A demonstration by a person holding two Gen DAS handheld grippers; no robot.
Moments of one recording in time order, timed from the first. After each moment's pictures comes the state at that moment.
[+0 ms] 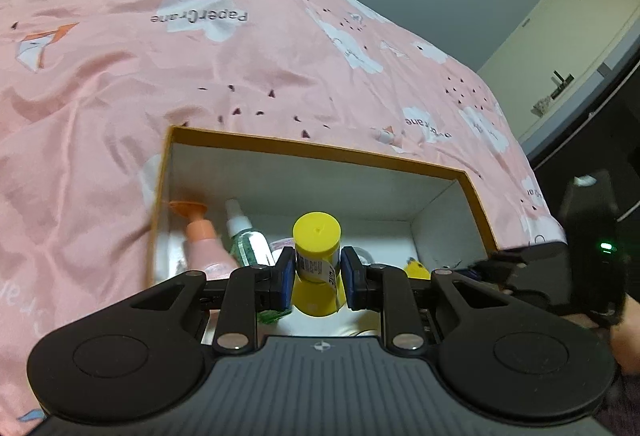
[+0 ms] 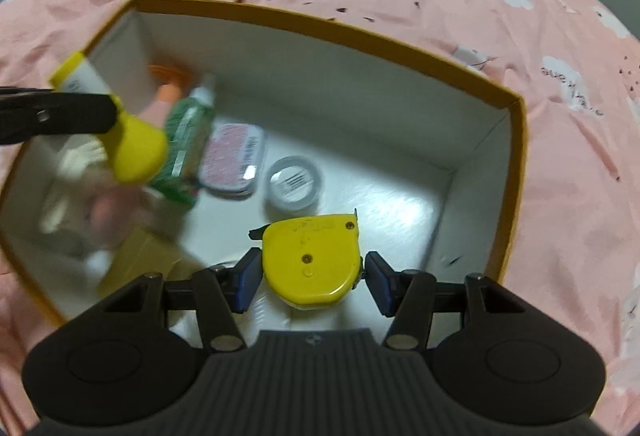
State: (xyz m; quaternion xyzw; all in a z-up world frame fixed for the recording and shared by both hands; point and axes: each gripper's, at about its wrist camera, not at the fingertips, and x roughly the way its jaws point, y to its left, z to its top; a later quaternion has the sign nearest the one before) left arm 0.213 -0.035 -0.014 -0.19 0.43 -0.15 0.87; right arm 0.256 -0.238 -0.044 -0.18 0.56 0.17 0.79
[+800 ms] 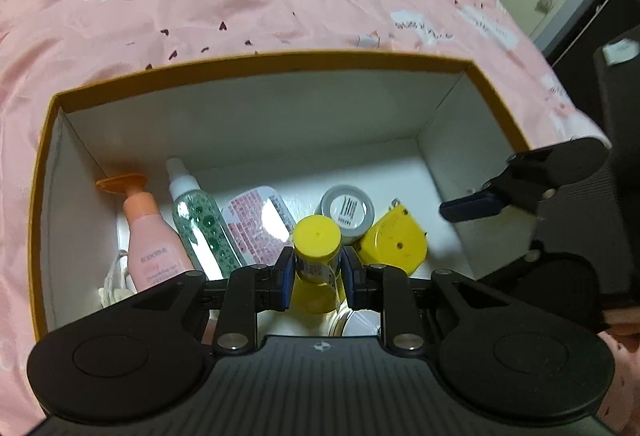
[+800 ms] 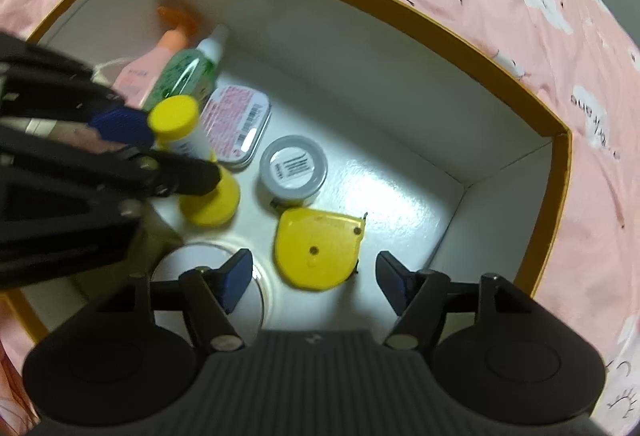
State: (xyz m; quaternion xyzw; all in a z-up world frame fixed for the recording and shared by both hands) left arm 0.239 -0.106 -0.052 -0.06 0.51 -0.17 0.84; right arm 0.260 -0.228 -0.062 -0.27 0.57 0.21 0.74
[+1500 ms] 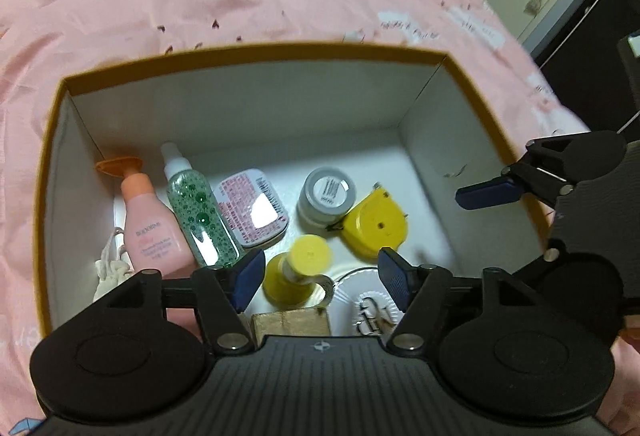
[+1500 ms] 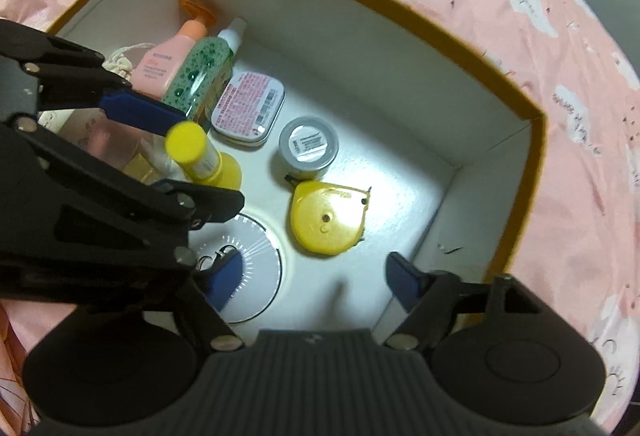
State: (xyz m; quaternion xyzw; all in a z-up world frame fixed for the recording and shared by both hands) left arm 0.216 -0.098 -0.039 -0.08 0.50 -0.19 0.84; right arm 0.235 -0.226 -0.046 -0.28 0.56 0.20 0.75
